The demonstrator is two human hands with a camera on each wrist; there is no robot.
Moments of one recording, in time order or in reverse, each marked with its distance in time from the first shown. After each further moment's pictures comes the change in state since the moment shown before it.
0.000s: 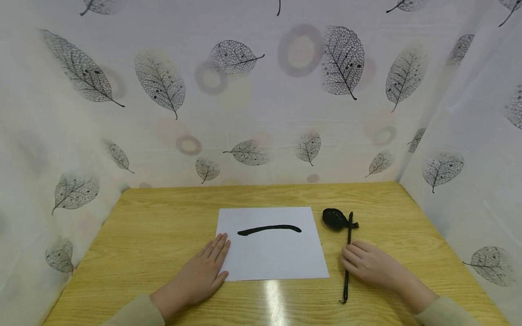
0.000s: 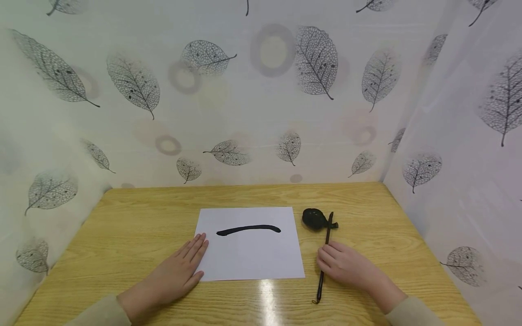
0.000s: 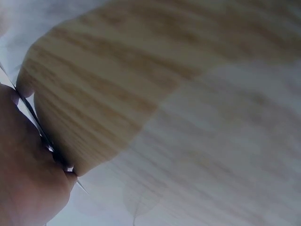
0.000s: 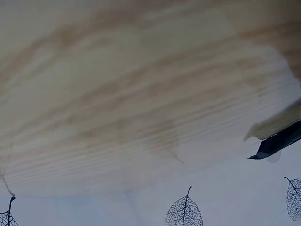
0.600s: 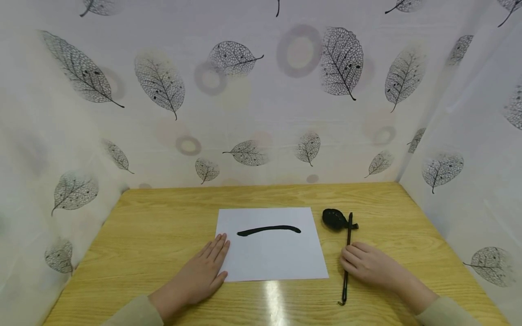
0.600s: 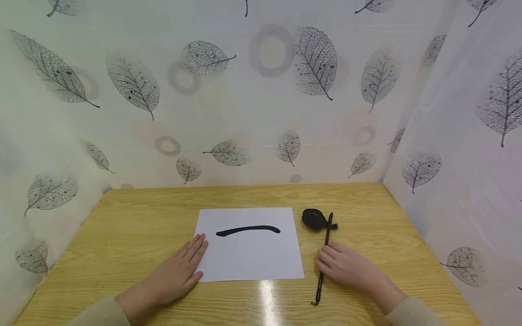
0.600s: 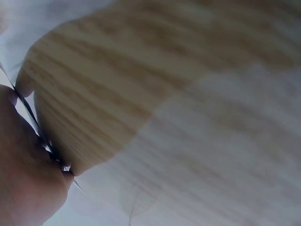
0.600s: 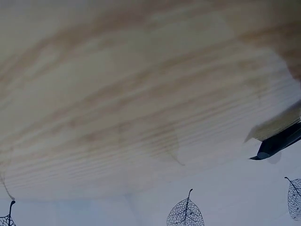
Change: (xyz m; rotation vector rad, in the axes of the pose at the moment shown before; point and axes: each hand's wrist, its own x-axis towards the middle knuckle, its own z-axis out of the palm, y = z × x) left_hand 0.001 -0.002 0.004 -0.043 0.015 -0.002; right_hand 0.000 -0.001 0.001 0.021 0.023 0.009
